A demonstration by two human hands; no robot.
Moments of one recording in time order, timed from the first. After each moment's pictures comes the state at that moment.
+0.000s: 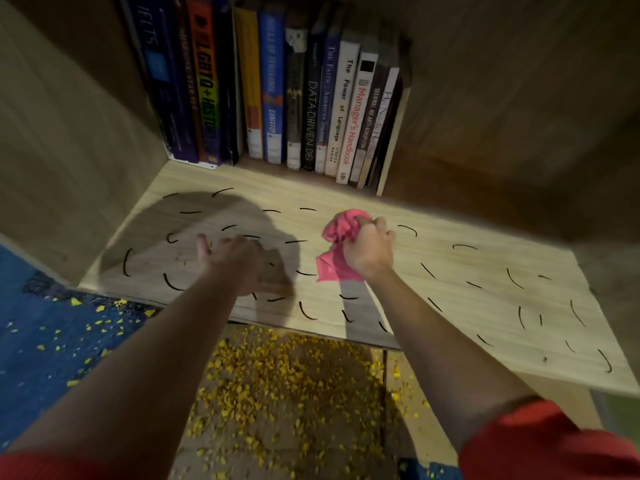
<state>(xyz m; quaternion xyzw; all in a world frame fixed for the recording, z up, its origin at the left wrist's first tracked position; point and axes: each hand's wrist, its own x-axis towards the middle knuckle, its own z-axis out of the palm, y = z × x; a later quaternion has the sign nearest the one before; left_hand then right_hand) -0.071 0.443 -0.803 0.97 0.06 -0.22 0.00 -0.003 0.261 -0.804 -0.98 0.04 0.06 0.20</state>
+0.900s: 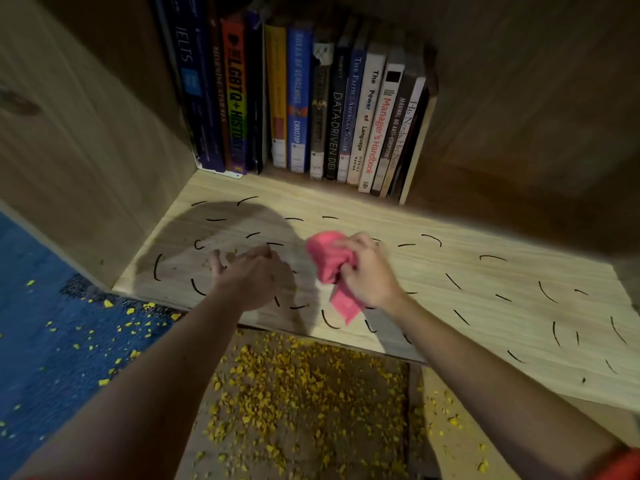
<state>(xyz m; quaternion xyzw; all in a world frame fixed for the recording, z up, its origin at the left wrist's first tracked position) -0.087 0.453 -0.806 0.97 0.09 -0.20 0.11 -0.027 0.268 -0.818 -0.95 -0.20 0.06 0.24</state>
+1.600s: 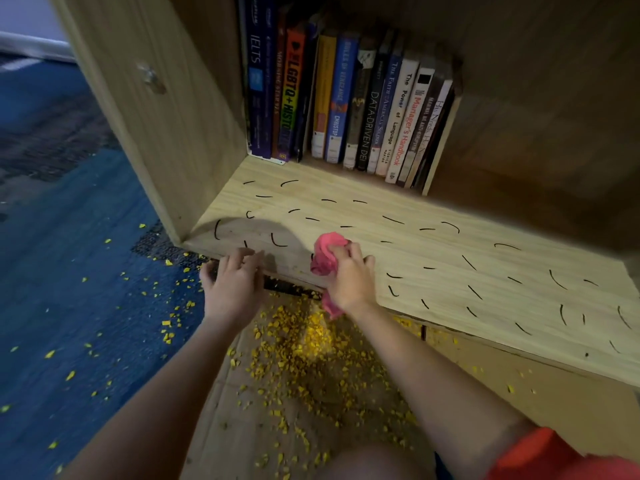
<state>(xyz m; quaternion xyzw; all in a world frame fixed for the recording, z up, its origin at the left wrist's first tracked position) -0.200 0.484 -0.840 0.96 0.20 0.06 0.21 -0.121 0.325 -0.821 -0.97 -0.14 0.06 0.20</state>
